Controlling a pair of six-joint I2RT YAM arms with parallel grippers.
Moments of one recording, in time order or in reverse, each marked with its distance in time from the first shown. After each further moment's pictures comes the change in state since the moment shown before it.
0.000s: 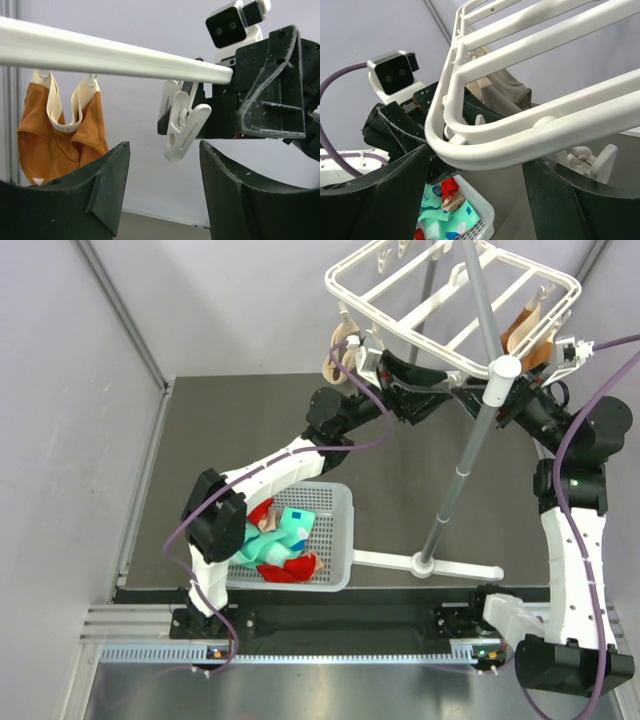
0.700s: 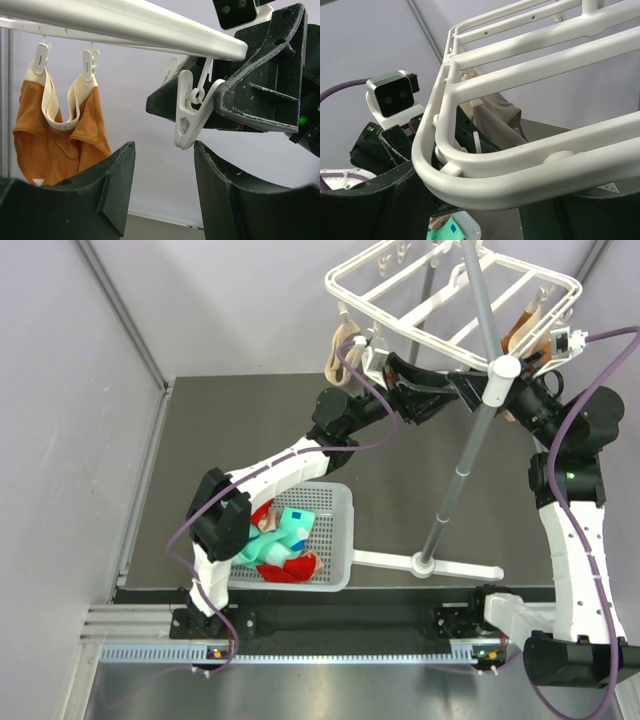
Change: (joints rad) left arm -0.015 0.034 0.046 -0.019 -0.012 -0.018; right arm 0.096 0.042 0.064 -0.026 0.148 -0.101
